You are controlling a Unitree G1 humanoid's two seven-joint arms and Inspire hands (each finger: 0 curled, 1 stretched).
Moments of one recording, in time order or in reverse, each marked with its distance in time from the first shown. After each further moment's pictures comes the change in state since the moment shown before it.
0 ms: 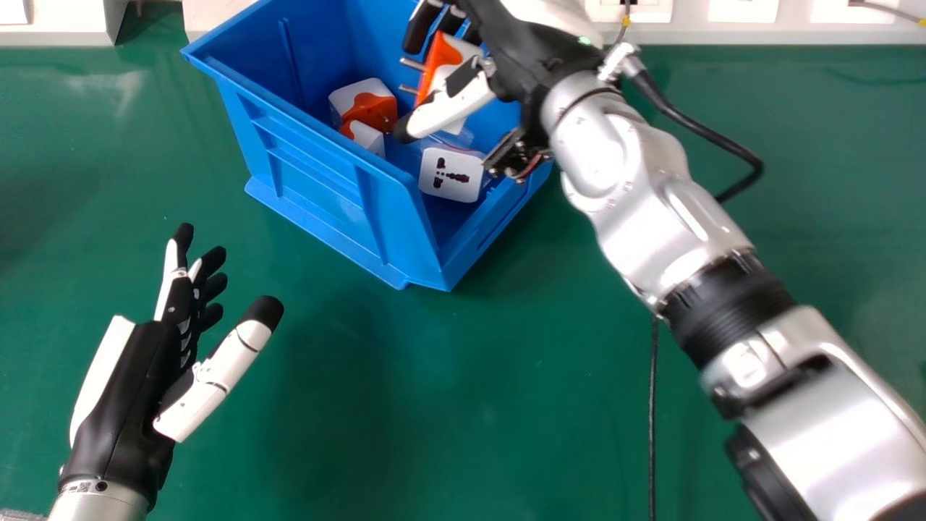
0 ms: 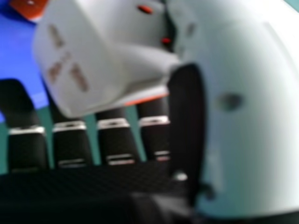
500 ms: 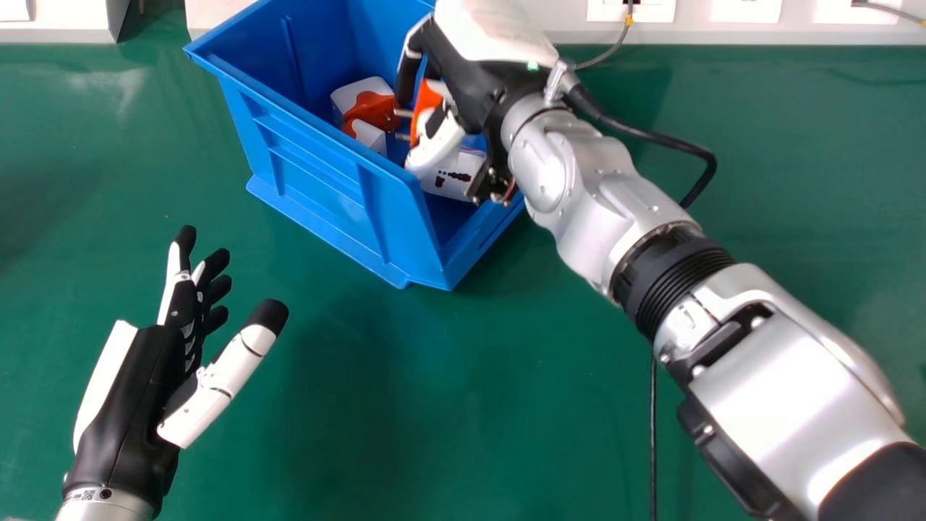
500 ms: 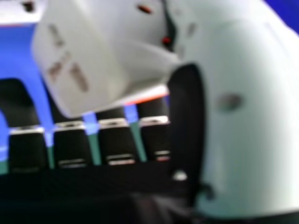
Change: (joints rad) left arm 0.024 -0.025 -0.005 -0.041 0.000 0.003 0.002; right arm -0.107 0.068 0.108 0.318 -0.075 -0.045 -0.083
